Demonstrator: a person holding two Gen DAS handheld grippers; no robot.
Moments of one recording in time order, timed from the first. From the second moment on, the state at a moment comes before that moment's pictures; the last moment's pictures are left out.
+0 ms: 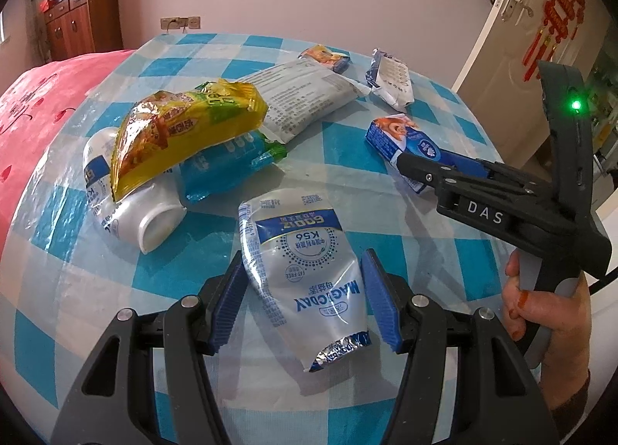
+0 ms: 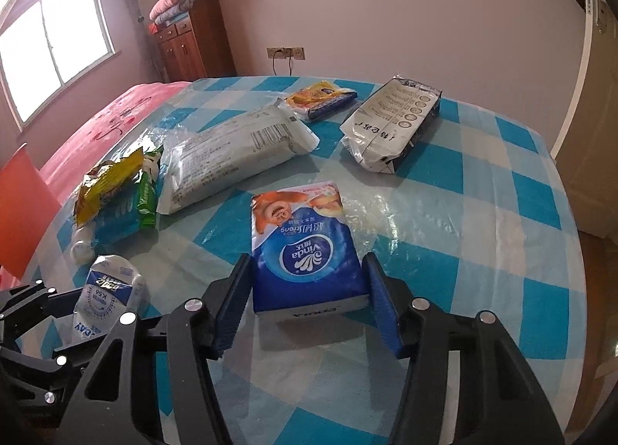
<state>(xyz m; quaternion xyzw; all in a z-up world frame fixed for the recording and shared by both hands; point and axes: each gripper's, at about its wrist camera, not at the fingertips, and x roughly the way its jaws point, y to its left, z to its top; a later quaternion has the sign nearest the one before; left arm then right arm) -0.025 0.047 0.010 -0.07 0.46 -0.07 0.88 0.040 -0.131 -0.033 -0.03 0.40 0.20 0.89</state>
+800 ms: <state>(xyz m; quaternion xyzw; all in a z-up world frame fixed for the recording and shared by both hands) -0.054 0.073 0.025 -0.09 0.43 -0.10 0.89 -0.001 -0.125 -0.022 0.00 0.37 0.21 0.90</state>
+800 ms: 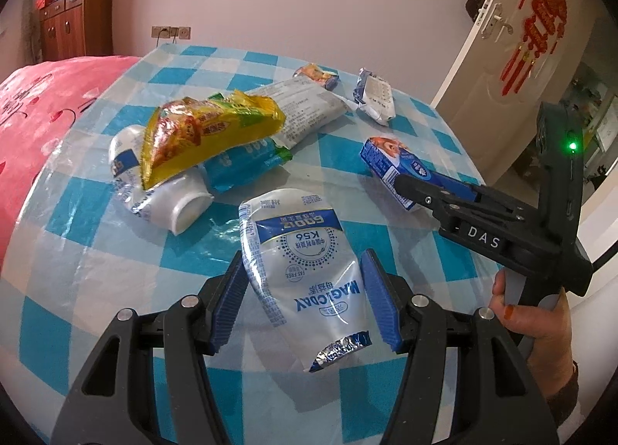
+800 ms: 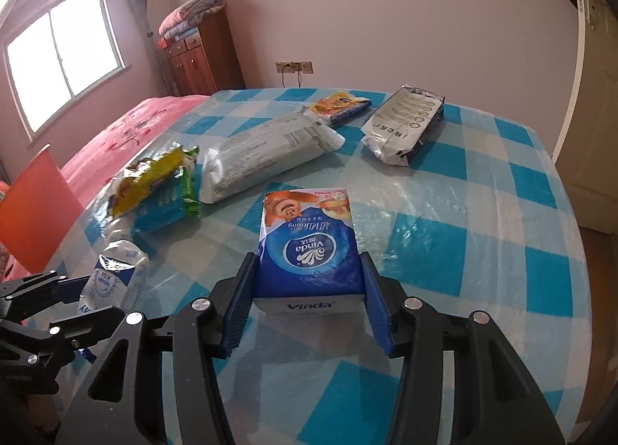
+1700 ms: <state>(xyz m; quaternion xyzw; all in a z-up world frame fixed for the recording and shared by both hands) -0.111 0.140 0.088 -0.10 0.34 -0.09 0.93 -0.058 -0.061 0.041 0.09 0.34 0.31 0.88</state>
